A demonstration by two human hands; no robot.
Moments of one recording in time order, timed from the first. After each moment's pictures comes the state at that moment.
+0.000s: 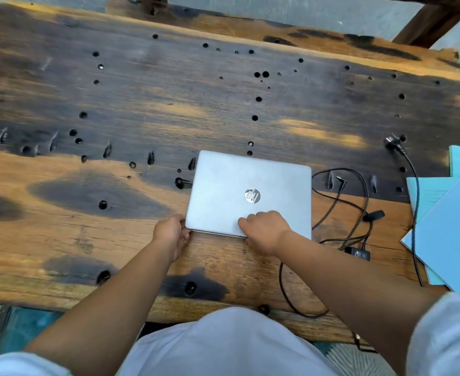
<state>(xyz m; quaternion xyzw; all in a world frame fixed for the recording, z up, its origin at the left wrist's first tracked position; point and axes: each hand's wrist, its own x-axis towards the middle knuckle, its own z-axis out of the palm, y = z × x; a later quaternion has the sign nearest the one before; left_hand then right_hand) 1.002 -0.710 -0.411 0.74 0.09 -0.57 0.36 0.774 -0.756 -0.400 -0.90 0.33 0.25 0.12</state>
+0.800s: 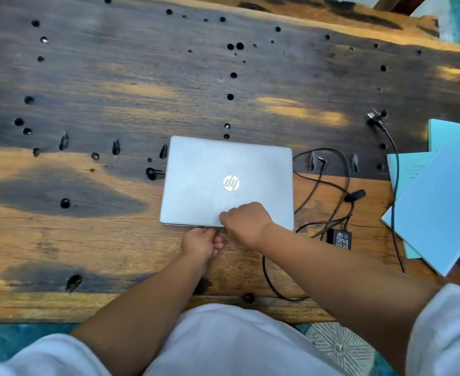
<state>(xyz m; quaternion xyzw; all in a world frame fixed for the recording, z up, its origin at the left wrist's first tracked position) 0.893 -0.683 -0.443 0.76 -0.01 -0.61 0.24 0.773 -0.754 -0.390 -0.89 0.34 0.26 0.16</state>
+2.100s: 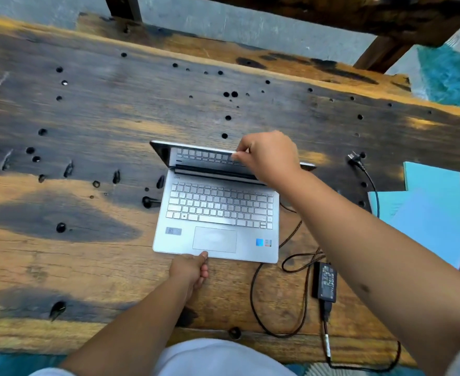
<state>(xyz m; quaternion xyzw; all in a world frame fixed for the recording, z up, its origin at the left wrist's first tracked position) 0.901 -0.689 -0.444 0.75 -0.02 -0.63 0.22 0.758 -0.896 -0.259 -0.81 0.57 -0.04 0.13</state>
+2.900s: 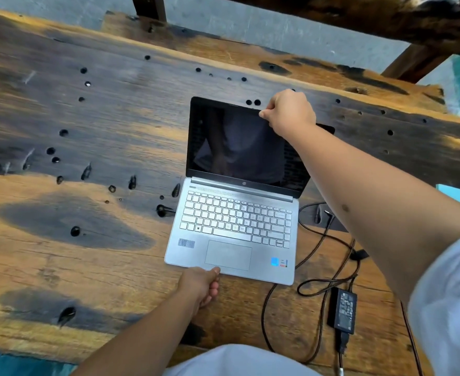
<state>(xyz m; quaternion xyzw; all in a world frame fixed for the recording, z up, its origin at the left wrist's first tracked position) 0.908 -0.696 -0.444 0.74 -0.02 -0.65 0.16 0.787 -1.032 -0.280 -0.69 0.69 -0.03 0.21</state>
